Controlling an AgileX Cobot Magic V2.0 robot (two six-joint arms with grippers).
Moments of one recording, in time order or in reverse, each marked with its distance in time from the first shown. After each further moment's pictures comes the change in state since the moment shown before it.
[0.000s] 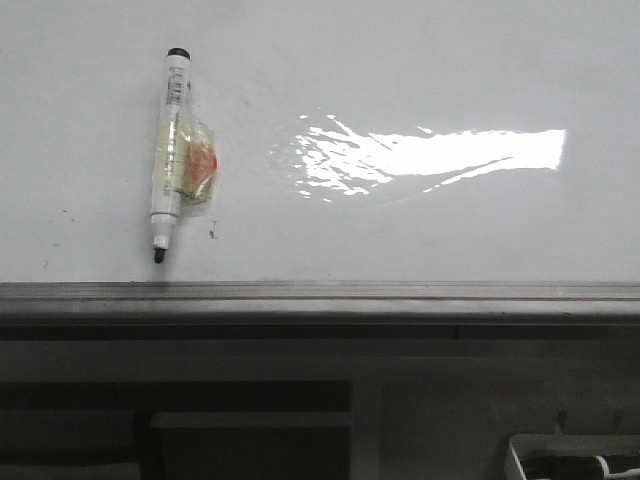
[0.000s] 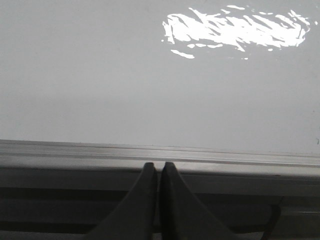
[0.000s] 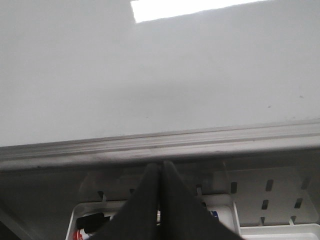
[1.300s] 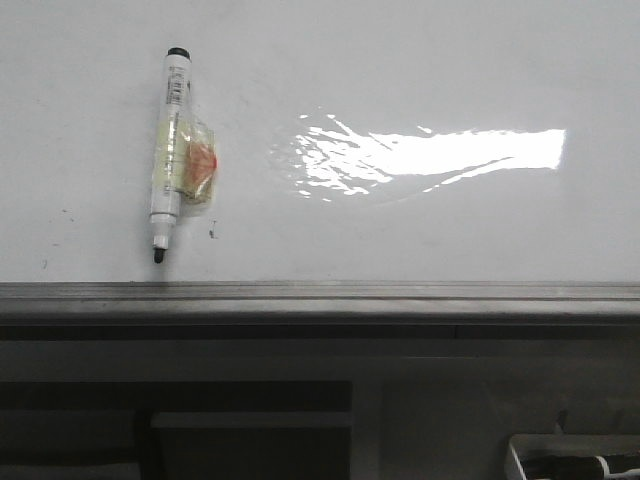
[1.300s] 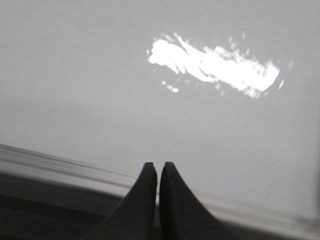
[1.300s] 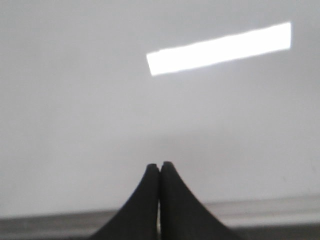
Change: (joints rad) left arm 0.000 0.000 0.000 -0.379 -0.098 0.000; right arm 0.000 0.000 0.006 0.039 -0.267 0.004
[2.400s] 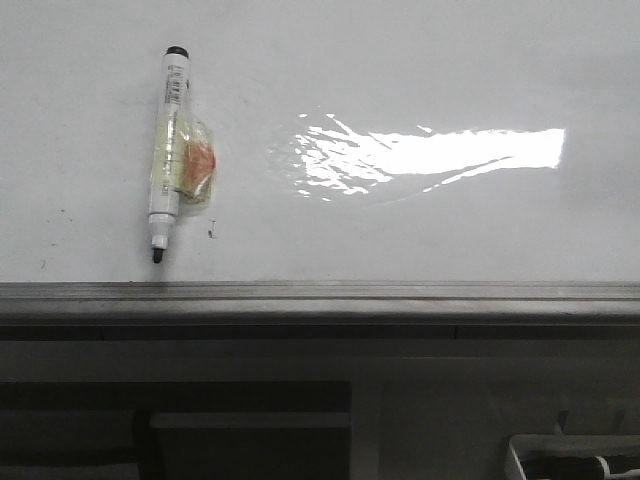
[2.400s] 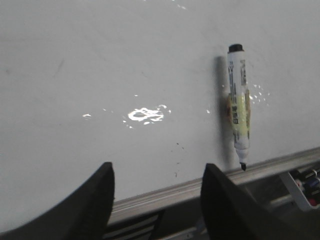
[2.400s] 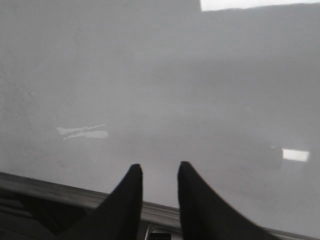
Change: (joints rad) left arm -0.108 0.538 -0.486 -0.021 0.372 0.383; right arm 0.162 0.376 -0.465 0.166 0.408 -0.228
